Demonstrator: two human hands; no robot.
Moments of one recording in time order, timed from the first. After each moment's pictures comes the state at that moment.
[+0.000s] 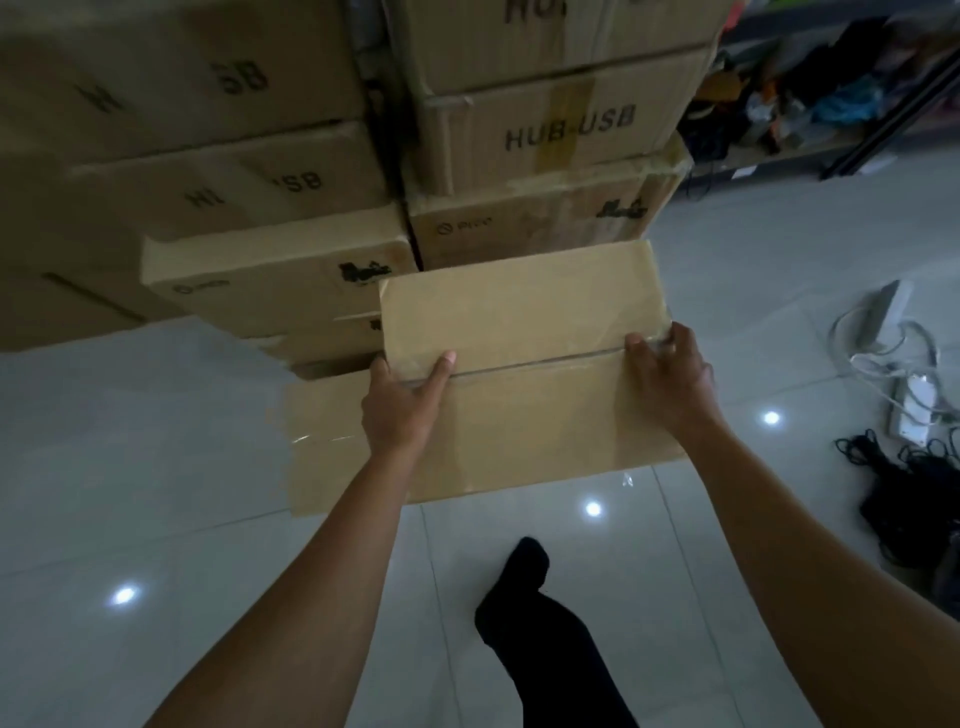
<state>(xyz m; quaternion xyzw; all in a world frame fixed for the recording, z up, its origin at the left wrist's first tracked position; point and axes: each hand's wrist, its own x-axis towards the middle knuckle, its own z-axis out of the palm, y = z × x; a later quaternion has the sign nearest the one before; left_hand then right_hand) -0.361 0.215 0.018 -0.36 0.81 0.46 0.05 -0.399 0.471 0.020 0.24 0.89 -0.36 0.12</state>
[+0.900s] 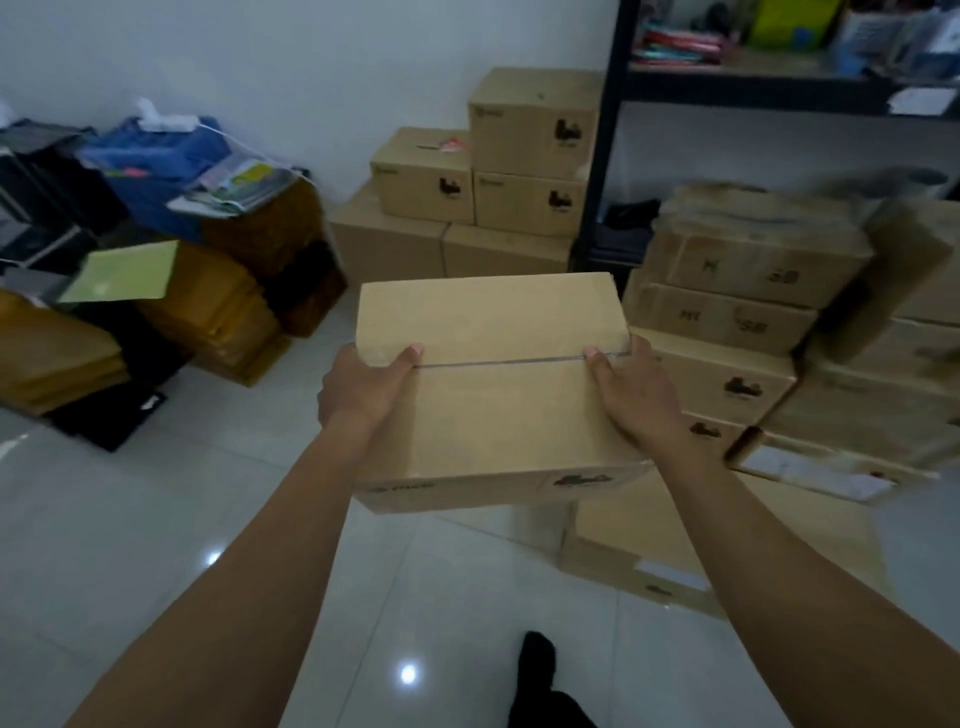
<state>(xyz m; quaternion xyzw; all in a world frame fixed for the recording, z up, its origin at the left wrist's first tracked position) -0.047 -0.230 0.234 -0.49 0.77 0.38 -0.15 -0.201 -0.004 0.222 -0.12 0.91 -0.39 0.11</state>
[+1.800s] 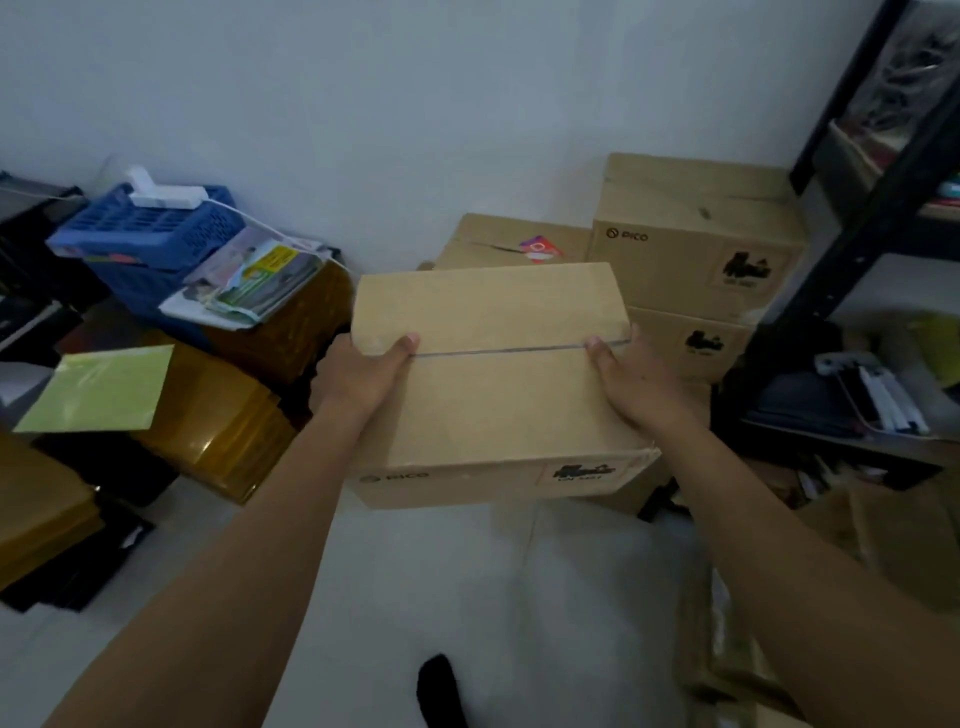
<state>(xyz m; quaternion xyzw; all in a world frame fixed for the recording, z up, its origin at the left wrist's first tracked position) -0.339 -0.685 0.252 -0.49 0.77 0.38 -0.15 -0.500 -0.450 0.243 -0.16 0.90 -0.39 0.12</state>
